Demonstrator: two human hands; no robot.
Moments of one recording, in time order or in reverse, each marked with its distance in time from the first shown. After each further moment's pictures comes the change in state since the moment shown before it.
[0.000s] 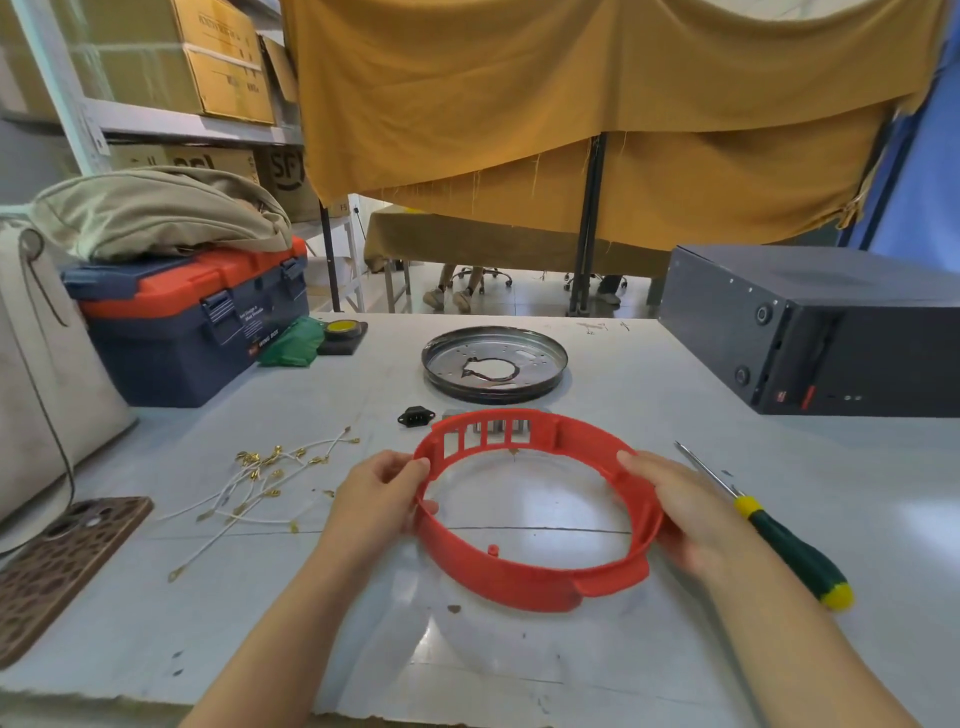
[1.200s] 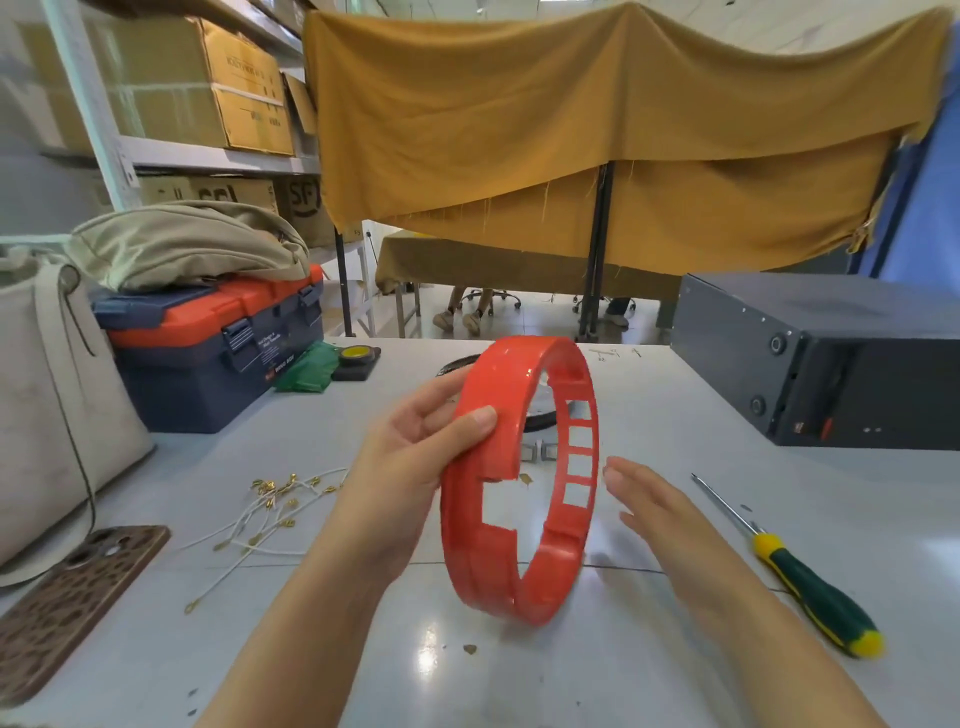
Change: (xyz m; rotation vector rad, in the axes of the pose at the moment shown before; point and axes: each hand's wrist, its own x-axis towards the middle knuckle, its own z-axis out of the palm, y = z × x) left_hand -0.033 0.081 -0.007 -0.479 -0.389 0.361; right_hand -0.032 -0.008 0.026 -0.353 -0.077 -0.236
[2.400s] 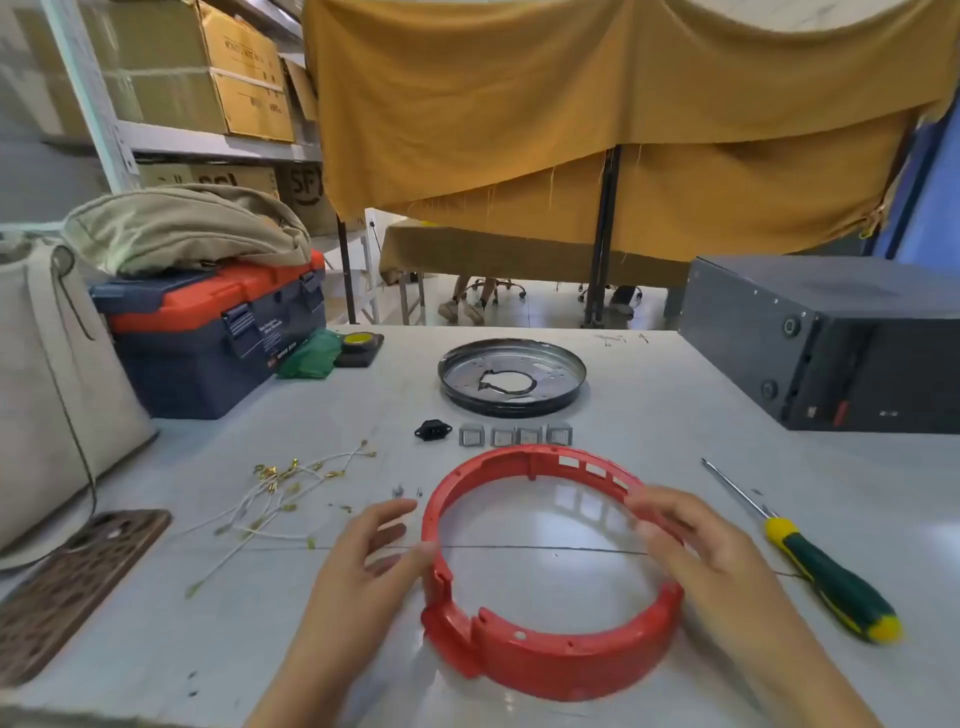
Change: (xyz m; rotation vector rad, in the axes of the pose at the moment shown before) left_hand -0.055 -0.093 -0.056 0.482 0.358 -0.145; right_hand -0.030 0.030 -0.014 -0.232 0.098 -0.256
